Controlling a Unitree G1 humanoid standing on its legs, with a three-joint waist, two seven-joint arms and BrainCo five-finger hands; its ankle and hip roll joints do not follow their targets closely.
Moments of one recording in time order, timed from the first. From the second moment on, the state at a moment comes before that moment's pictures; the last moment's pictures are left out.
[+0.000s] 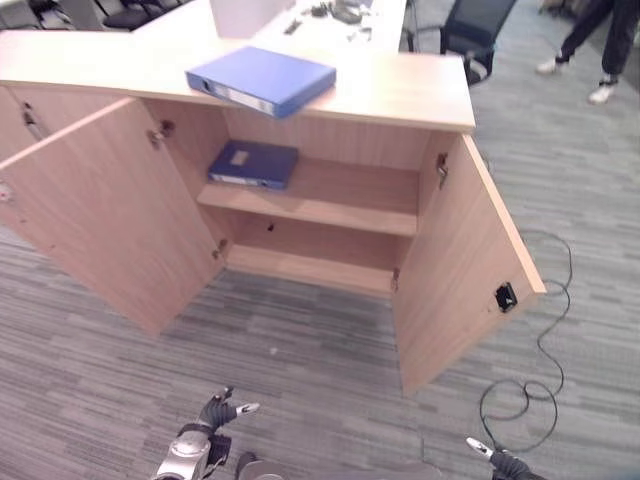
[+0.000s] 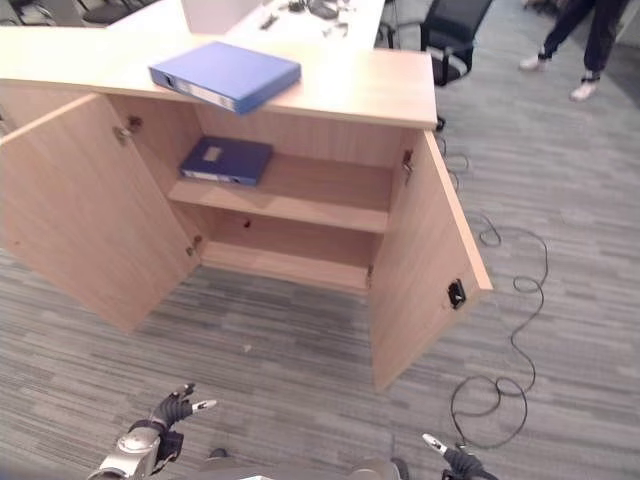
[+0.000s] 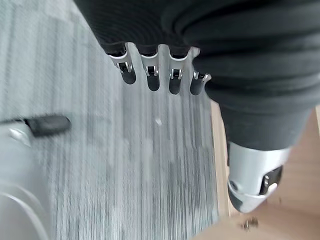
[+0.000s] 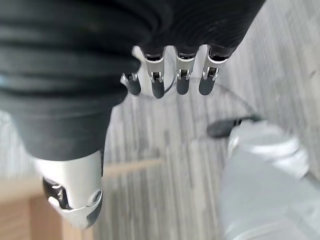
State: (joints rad) left arm -0.03 0.34 -0.21 1.04 -0.17 -0.12 -0.01; right arm 0.03 -0.33 -0.03 1.26 0.41 -0.06 0.05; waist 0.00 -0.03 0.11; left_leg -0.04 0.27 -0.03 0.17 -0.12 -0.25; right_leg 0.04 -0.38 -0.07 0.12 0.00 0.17
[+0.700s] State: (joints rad) left arm 0.05 0.27 -0.22 0.97 -0.17 -0.12 -0.05; right arm 0.04 -0.36 0.07 1.19 0.41 -0.06 0.04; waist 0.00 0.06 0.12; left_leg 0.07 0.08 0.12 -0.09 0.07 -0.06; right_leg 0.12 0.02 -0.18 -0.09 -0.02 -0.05
